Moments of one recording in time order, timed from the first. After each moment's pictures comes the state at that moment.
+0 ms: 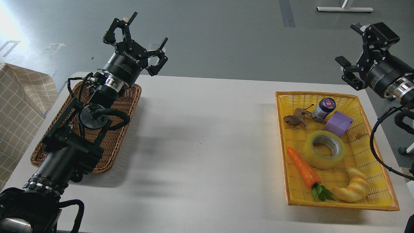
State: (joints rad) left arm -0.56 0.15 -1.32 -1.00 0.23 -0.49 -0.06; right arm 0.48 -0.38 1.54 1.25 -1.08 0.49 -0.27
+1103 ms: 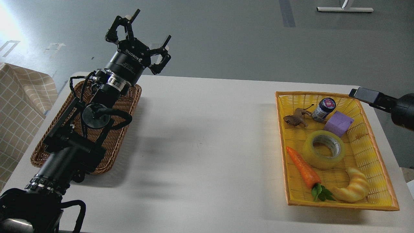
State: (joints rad) left arm -0.55 0.14 -1.32 -1.02 0.23 -0.49 -0.06; right arm 0.40 -0.92 1.06 1.53 -1.39 0.49 -0.31
